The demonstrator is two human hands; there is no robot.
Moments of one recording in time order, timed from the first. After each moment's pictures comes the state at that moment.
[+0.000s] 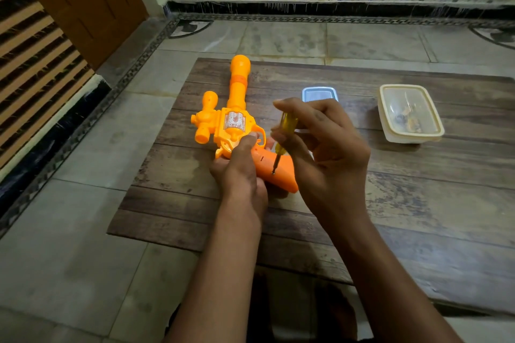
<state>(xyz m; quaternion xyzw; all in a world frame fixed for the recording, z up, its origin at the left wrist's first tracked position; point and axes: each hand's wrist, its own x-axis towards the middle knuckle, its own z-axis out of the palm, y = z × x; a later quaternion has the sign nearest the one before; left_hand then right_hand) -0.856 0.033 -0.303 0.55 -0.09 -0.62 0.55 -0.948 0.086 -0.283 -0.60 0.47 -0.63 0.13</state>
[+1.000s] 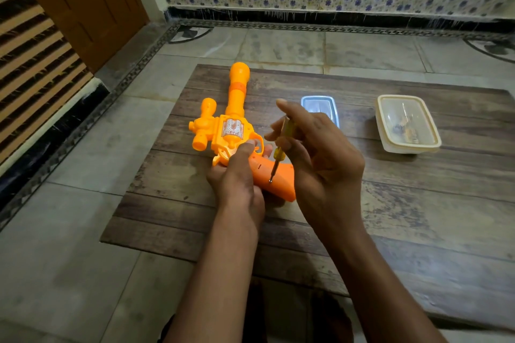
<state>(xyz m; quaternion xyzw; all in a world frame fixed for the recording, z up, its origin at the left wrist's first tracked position) -0.856 0.031 -0.305 0.53 -0.08 -0.63 0.56 -0.946 0.085 -0.284 -0.60 0.46 -0.63 0.15</state>
